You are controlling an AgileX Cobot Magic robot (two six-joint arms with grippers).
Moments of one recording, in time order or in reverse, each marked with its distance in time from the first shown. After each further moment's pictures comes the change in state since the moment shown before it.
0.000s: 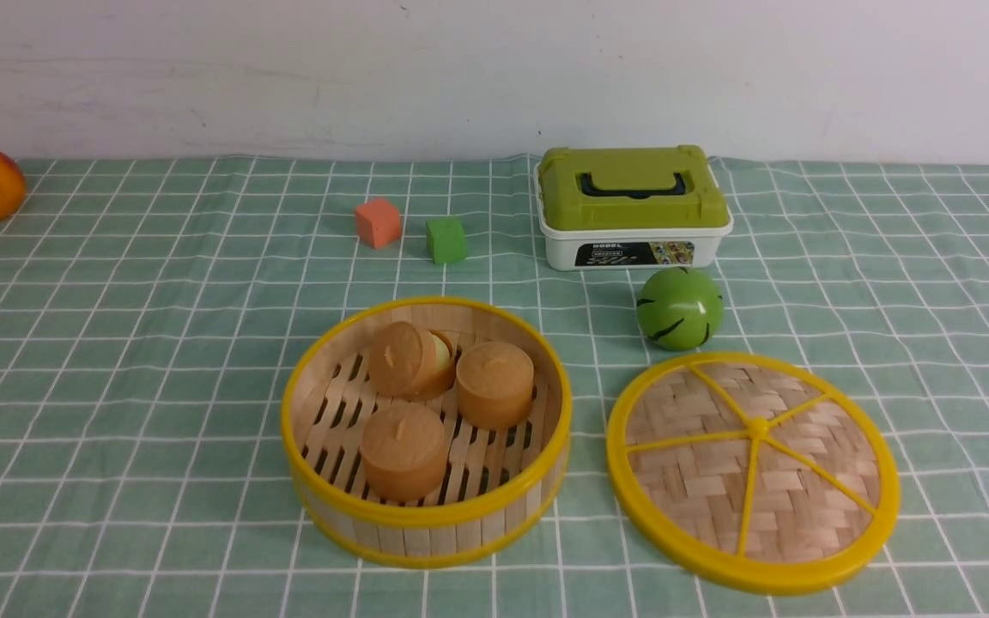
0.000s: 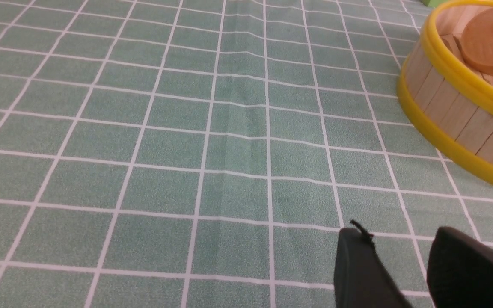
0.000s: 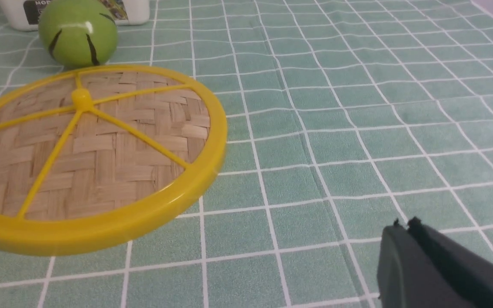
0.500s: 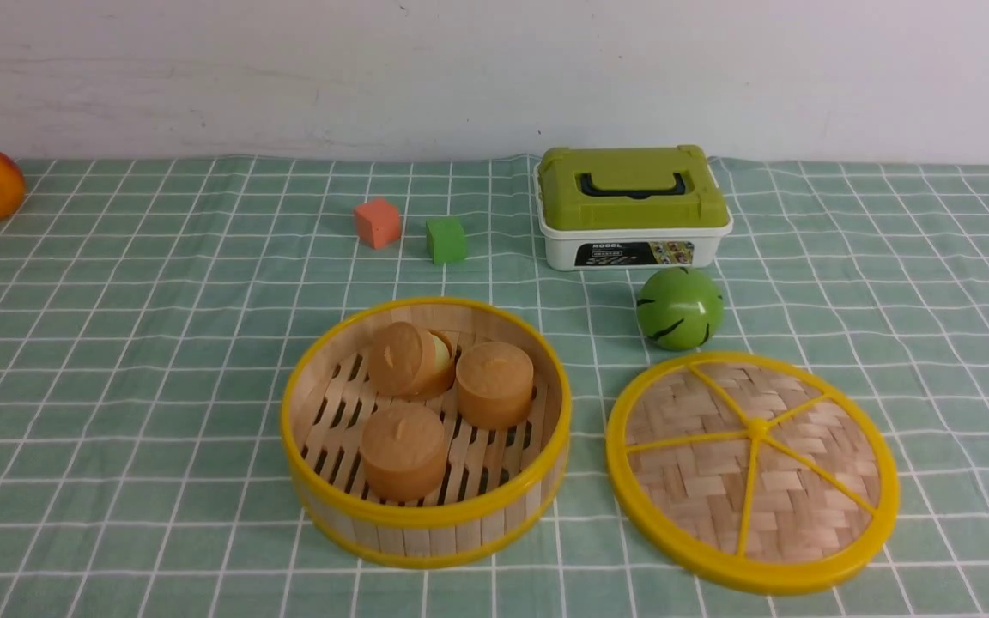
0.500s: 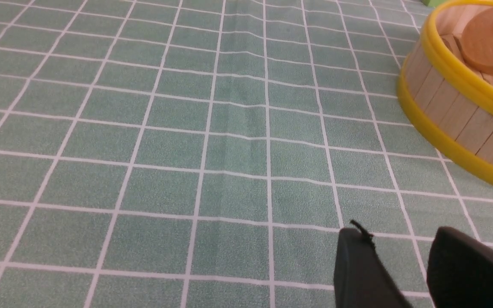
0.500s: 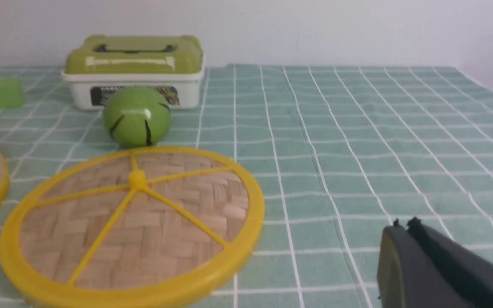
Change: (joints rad) right arm 0.054 0.004 0.003 0.005 -0.161 -0.027; left arm 0.000 0.000 0.000 0.000 0.000 0.000
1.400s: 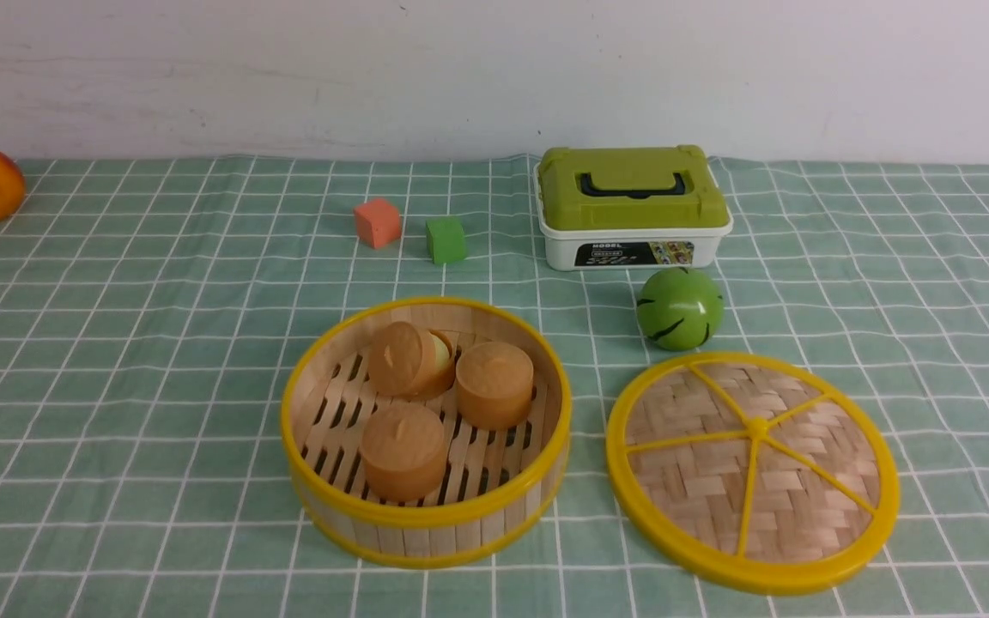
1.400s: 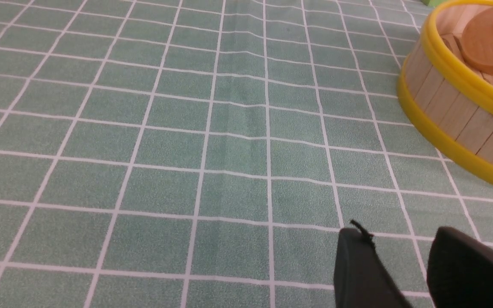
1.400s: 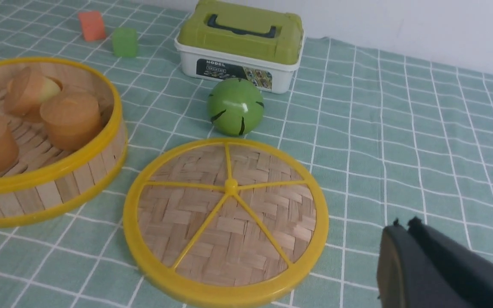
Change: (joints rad) right arm 0.354 0.374 -0.541 -0.130 0.356 0.035; left arm 0.000 0.000 0.000 0.000 0.000 0.000
